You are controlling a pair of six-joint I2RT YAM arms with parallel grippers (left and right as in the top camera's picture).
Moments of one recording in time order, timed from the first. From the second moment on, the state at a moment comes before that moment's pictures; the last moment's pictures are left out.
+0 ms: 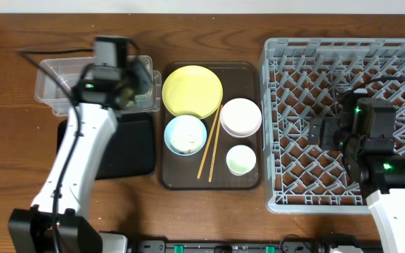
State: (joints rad) left arm -0.15 1.53 1.30 -0.69 0.02 -0.48; right arm 0.02 1.04 0.89 -0.69 0.02 0.07
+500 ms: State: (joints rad) left arm -0.53 1.77 1.28 -0.78 0.07 -0.39; right arm 0.02 1.04 0.89 -0.69 0.02 0.07
